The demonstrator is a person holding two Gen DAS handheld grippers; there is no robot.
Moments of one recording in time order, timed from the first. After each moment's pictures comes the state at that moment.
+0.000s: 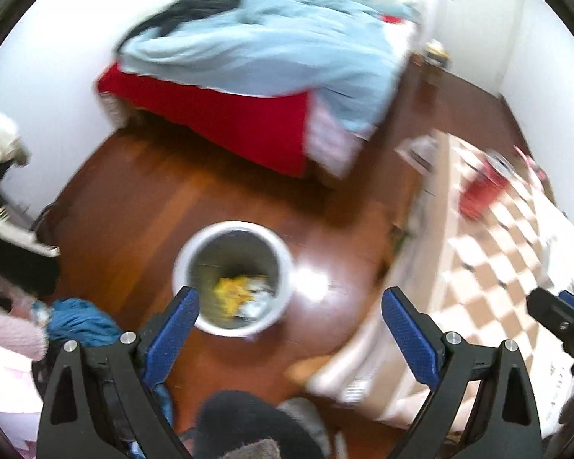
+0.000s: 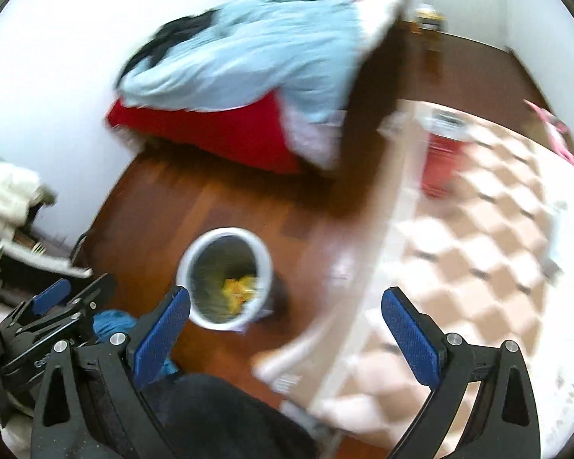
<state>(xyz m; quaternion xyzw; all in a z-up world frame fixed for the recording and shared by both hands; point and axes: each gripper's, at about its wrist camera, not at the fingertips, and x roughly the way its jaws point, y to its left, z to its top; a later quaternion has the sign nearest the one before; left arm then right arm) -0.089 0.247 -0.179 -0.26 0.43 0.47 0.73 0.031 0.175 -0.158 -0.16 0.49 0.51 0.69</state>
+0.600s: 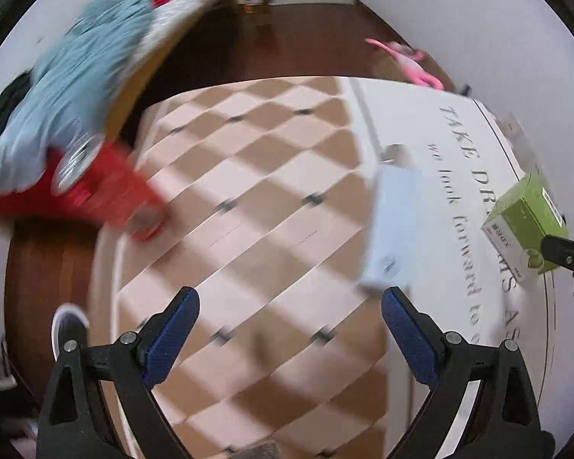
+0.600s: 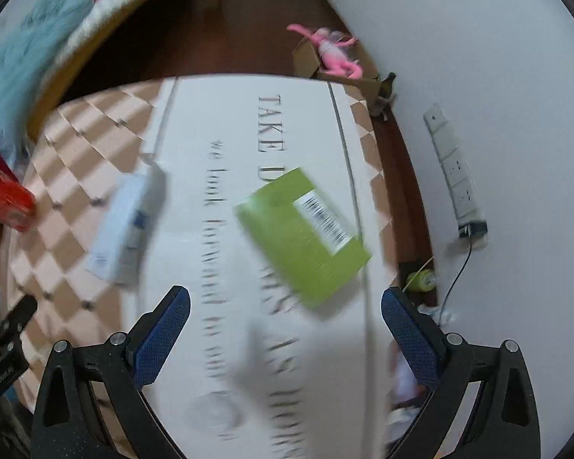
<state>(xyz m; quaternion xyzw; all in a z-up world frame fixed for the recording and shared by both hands) 0.266 0.123 -0.249 -0.15 0.55 0.26 0.78 0.401 -0.037 -0.221 -0.24 0.56 0.21 0.77</state>
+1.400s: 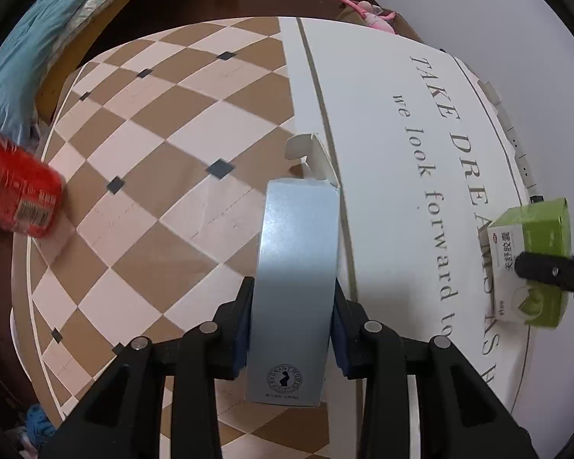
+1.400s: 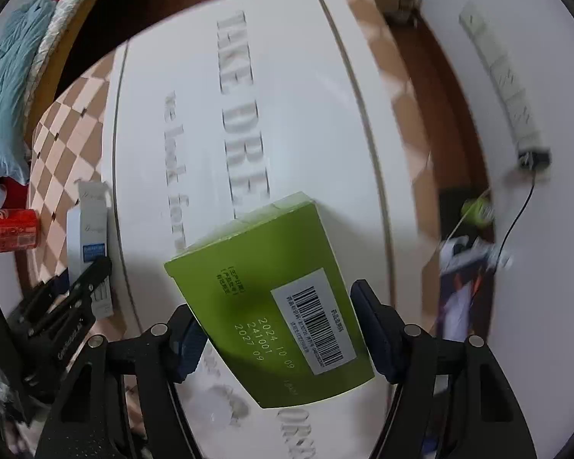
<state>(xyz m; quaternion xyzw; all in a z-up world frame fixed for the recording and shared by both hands) 0.303 0.117 -0.299 -0.21 0.59 0.19 0.75 0.462 -0.067 -0.287 -0.13 0.71 0.22 0.65</state>
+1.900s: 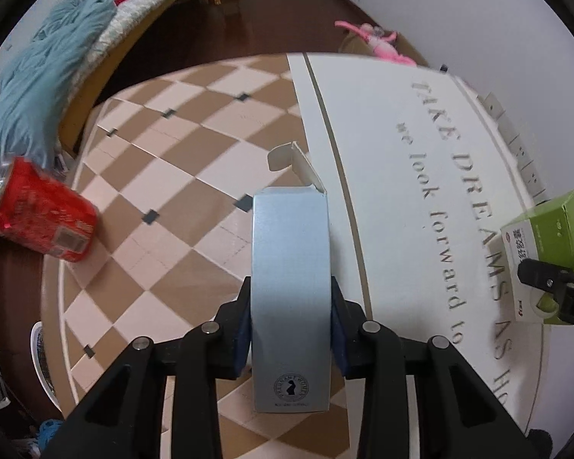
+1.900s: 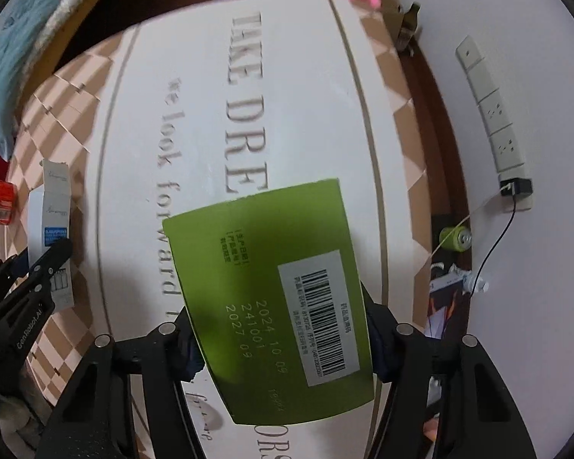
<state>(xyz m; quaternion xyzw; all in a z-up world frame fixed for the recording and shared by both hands) 0.296 0.113 -0.273 -0.16 0.55 0.22 0.79 0.430 -0.049 -0.276 -0.20 0.65 0.22 0.71</state>
